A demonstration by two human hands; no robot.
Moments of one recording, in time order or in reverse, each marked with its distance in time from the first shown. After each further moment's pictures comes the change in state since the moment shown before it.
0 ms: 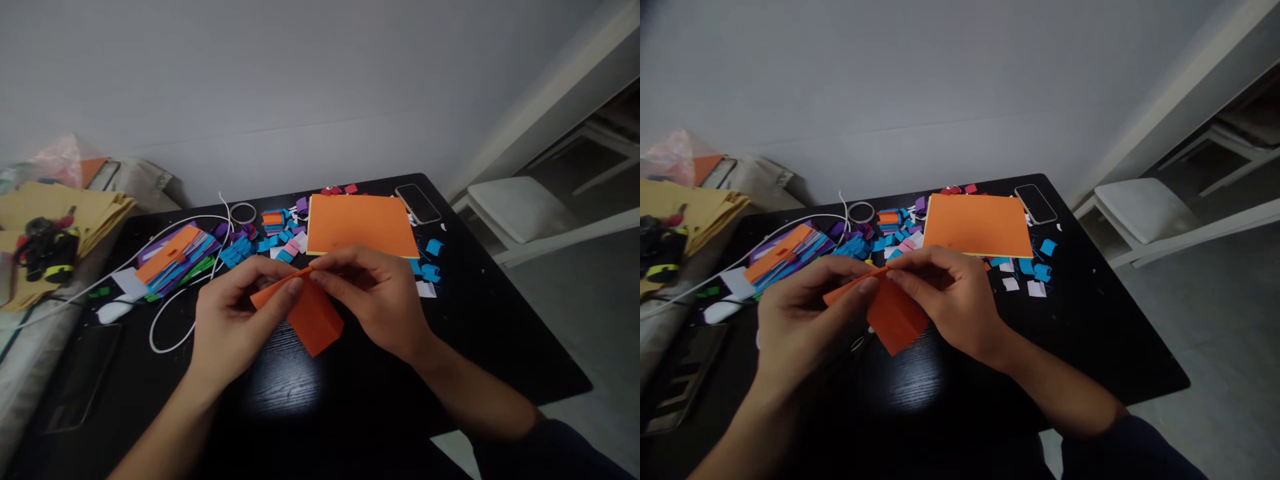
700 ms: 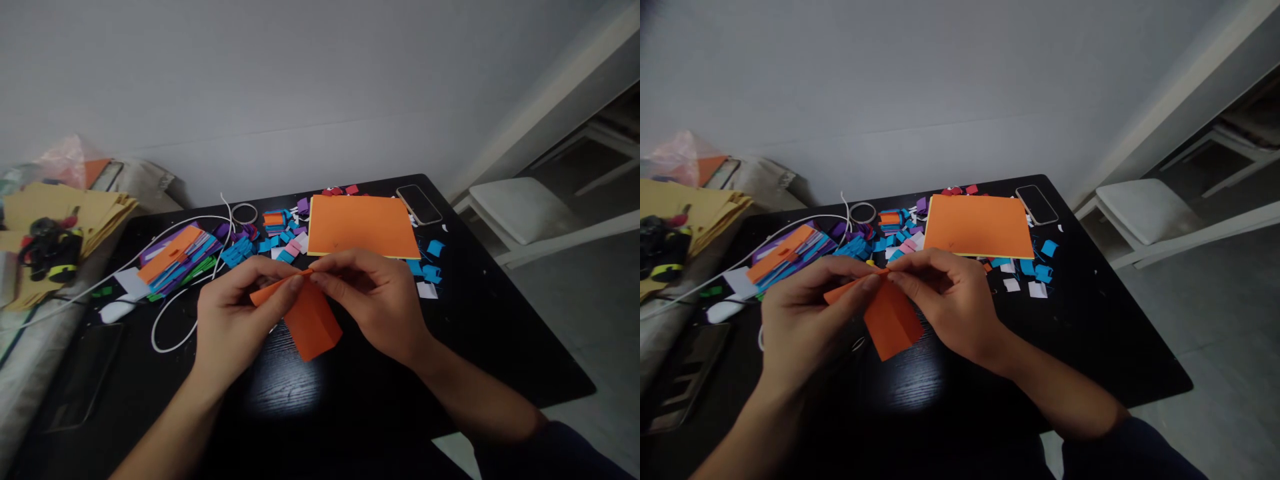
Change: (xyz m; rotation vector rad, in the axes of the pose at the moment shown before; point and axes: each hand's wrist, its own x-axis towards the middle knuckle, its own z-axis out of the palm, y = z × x) left_hand 0.001 -0.001 0.003 -0.013 0.045 0.029; right_hand -0.002 0.001 0.002 0.012 0.004 -0.001
